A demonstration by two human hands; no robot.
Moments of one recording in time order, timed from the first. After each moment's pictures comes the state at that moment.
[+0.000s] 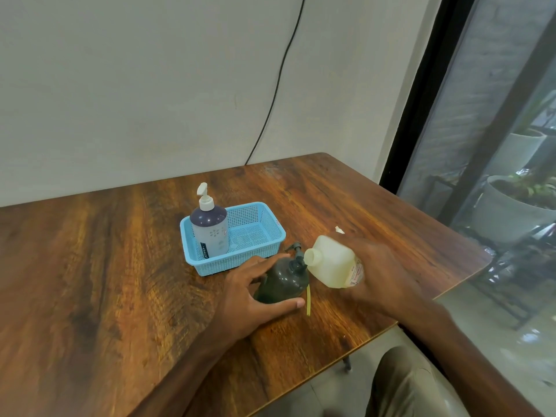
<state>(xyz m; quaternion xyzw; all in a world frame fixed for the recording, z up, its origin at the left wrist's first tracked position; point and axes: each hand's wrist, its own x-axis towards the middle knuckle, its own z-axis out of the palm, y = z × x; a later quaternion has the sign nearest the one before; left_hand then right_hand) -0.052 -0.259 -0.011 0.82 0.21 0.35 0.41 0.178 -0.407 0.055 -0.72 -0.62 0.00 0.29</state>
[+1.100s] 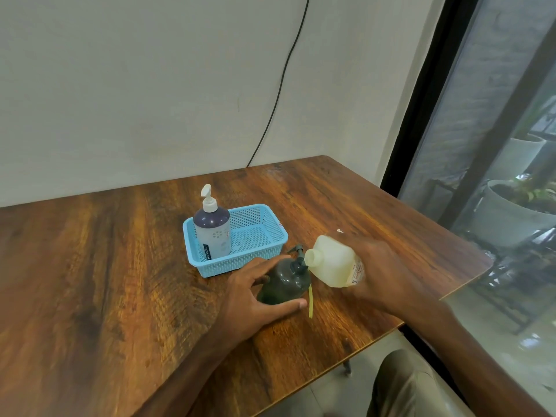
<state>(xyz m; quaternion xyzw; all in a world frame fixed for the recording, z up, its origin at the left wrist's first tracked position) -0.052 -0.262 -0.008 0.81 0.21 0.37 0.40 0.176 -0.402 0.066 -0.72 -0.64 -0.02 0.26</state>
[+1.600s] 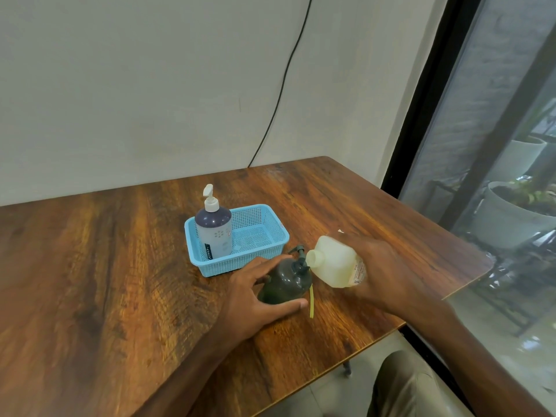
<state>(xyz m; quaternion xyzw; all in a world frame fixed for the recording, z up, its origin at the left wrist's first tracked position) -0.052 -0.261 -0.009 0.82 0.21 0.37 0.39 0.179 -0.402 0.063 -0.73 -0.64 -0.03 0.25</state>
